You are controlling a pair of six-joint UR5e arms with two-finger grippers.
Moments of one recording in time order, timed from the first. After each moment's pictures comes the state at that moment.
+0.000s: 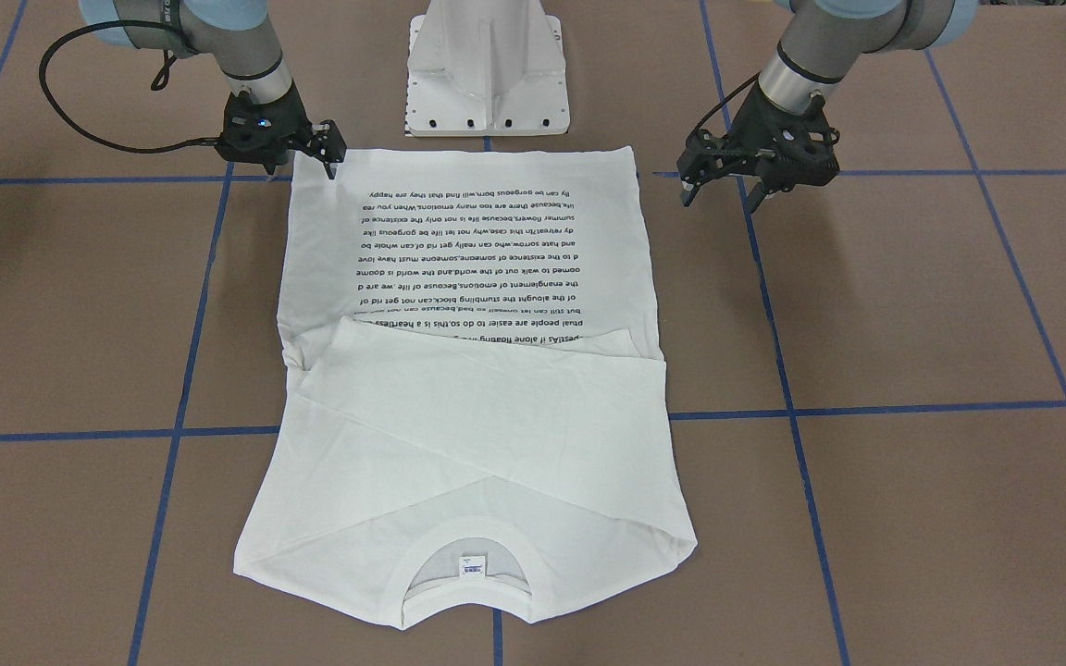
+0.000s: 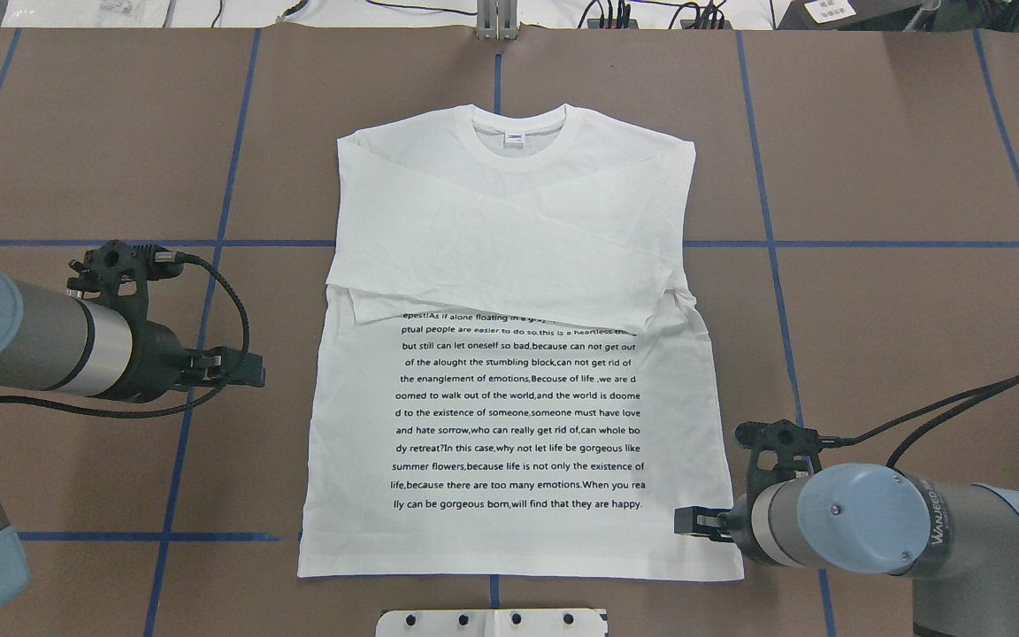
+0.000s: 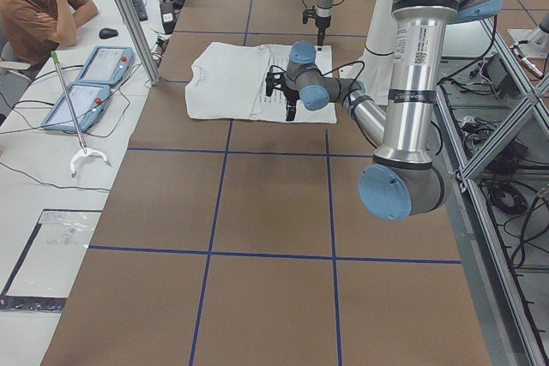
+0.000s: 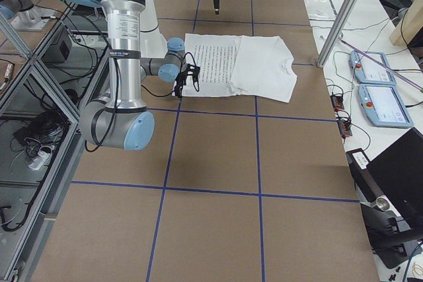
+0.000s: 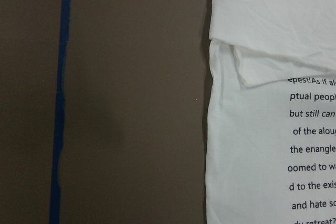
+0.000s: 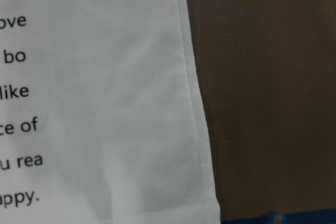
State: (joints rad) left arm -0.59 -1.65 -2.10 -1.91 -1.92 -1.24; right arm 0.19 -1.56 2.07 -1.30 1.71 1.58
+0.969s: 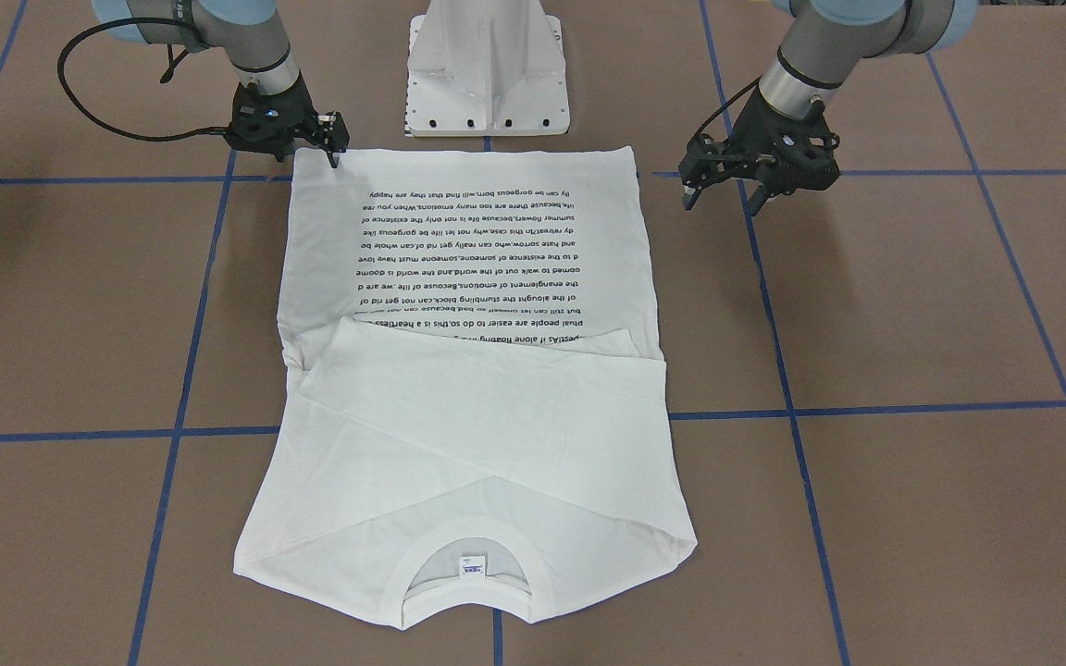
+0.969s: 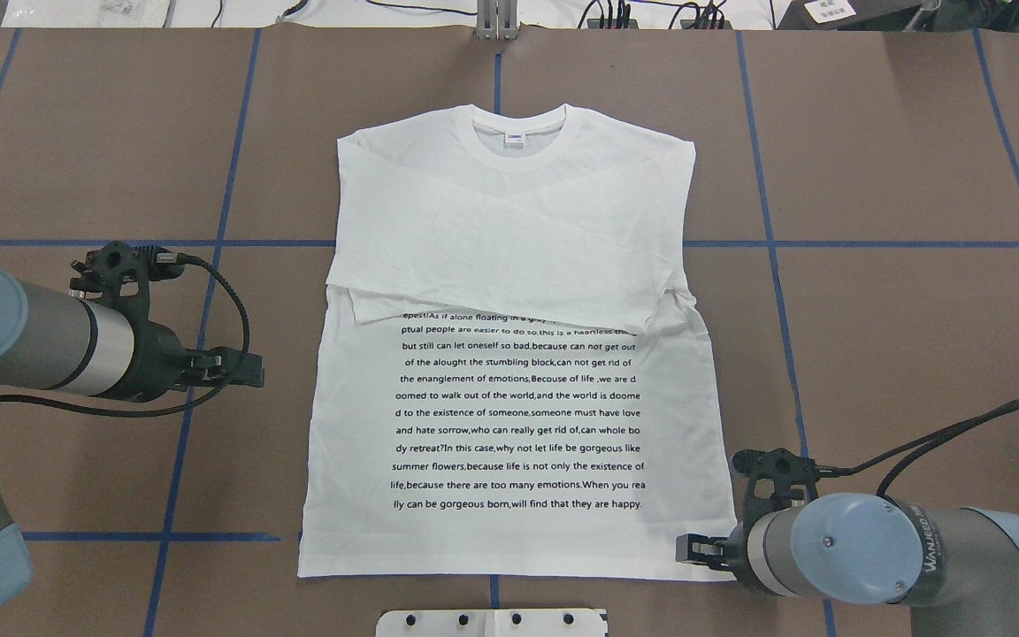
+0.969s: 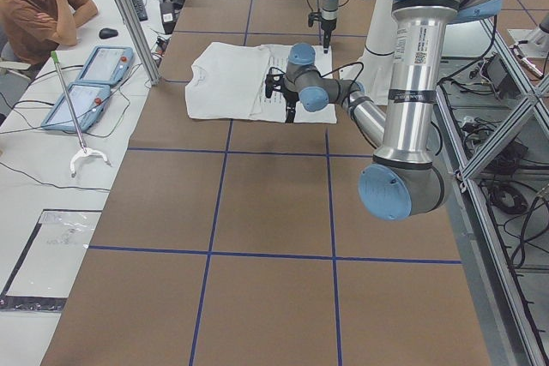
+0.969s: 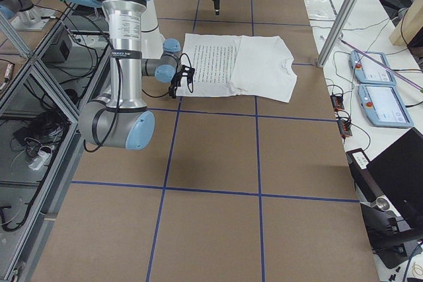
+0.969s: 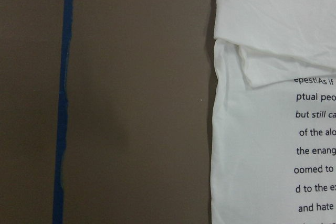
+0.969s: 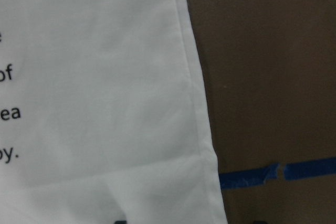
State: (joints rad) left arm -0.59 -1.65 -2.09 -1.91 -1.92 -1.24; right arm 0.14 -1.57 2.07 -1.30 1.71 1.63
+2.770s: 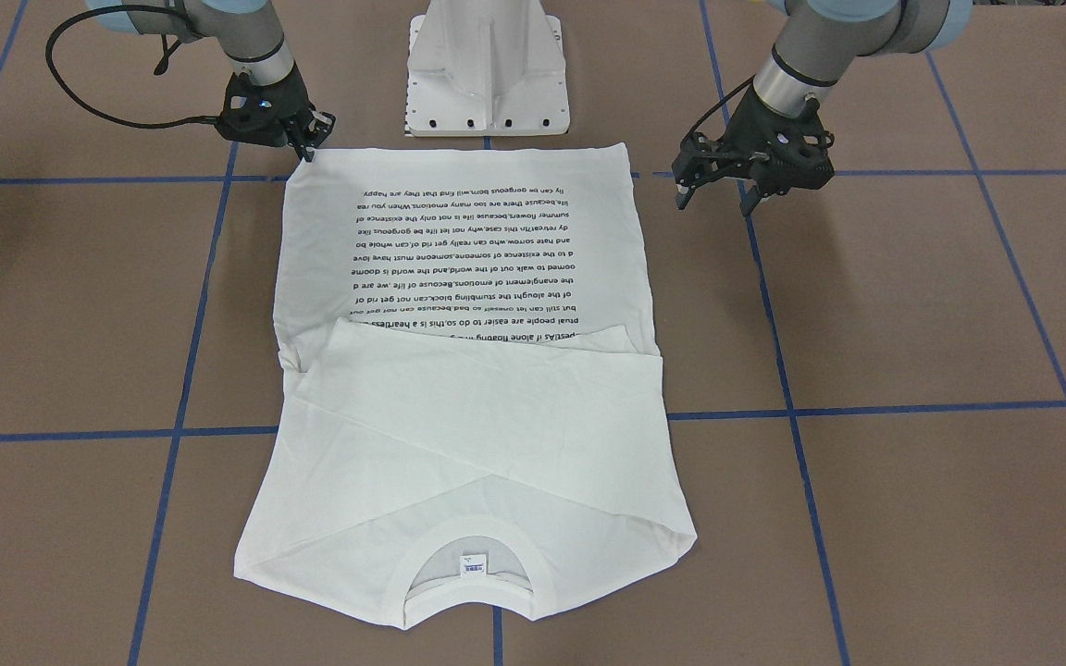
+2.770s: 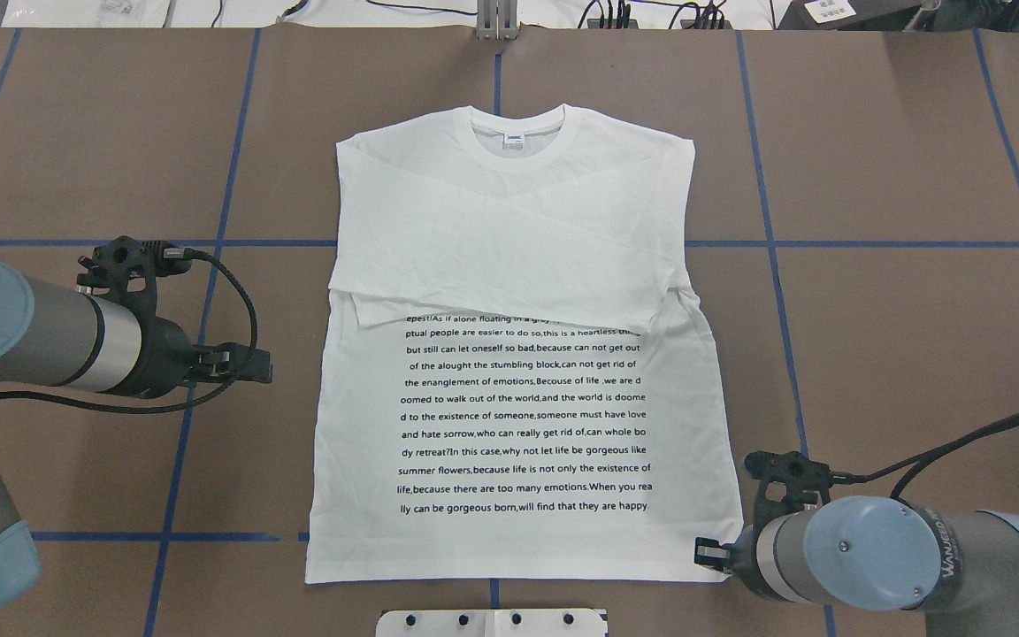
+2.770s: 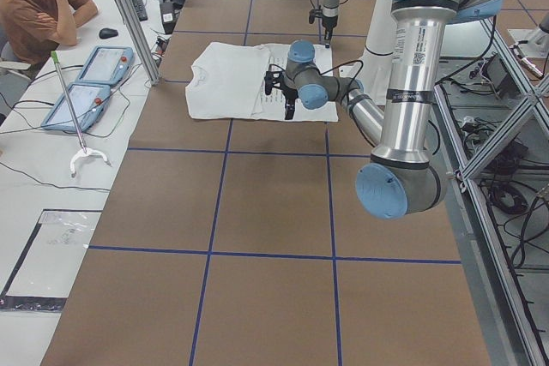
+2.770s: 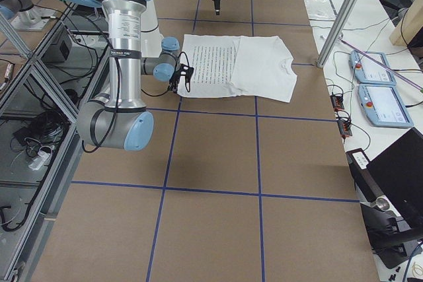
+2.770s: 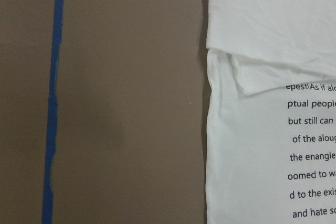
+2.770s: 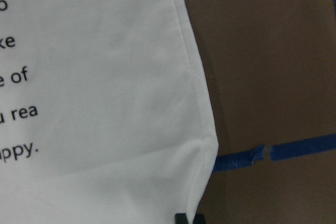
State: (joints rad) left arm -0.59 -1.67 -2.09 -1.91 -1.92 -1.24; right arm 0.14 -1.59 2.11 -1.31 1.71 1.69
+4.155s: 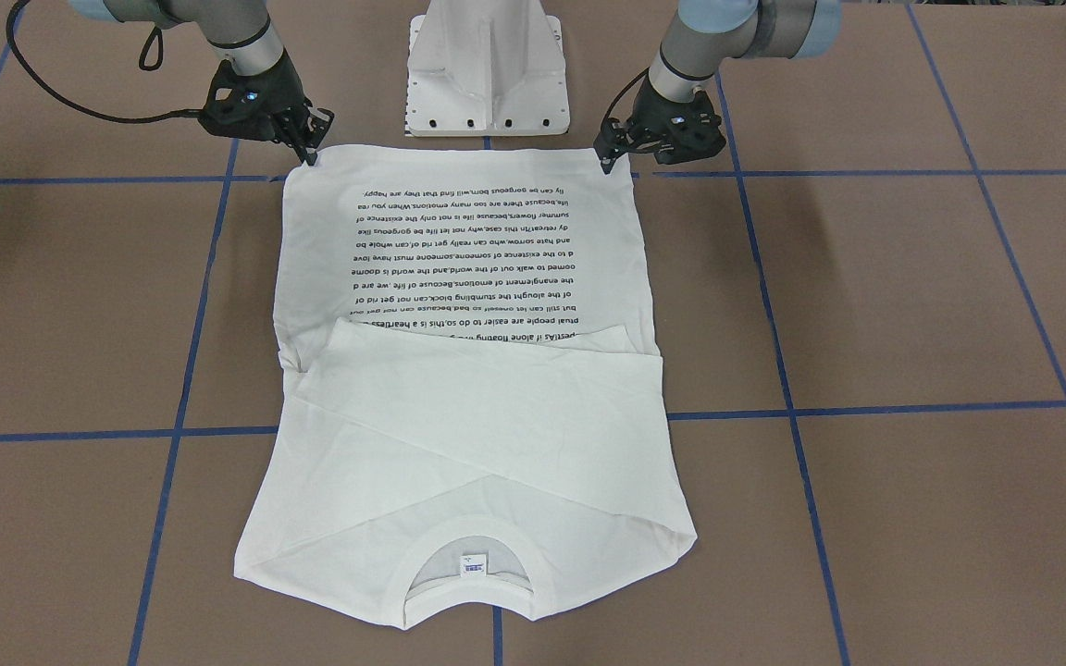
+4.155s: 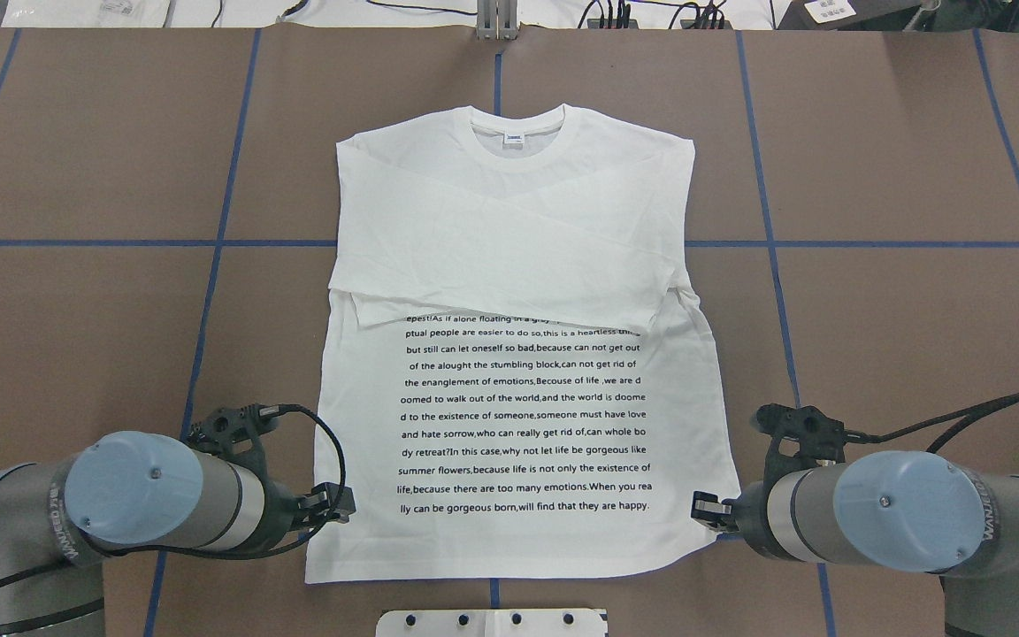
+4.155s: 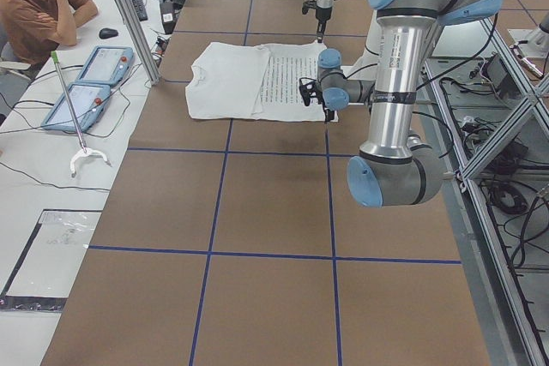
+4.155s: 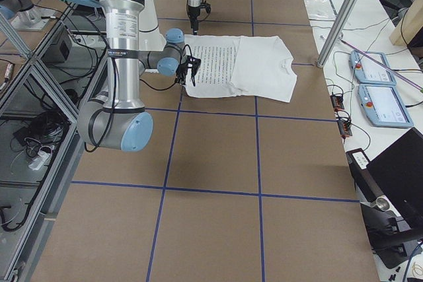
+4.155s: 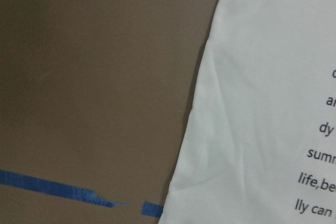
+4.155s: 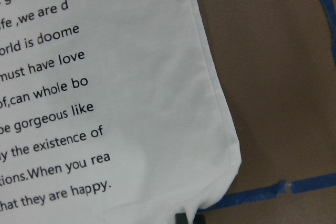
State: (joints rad) left arm -0.24 -1.73 -2.00 -1.90 -1.81 -1.72; right arm 0.22 -1.58 2.17 -1.30 1.72 1.68
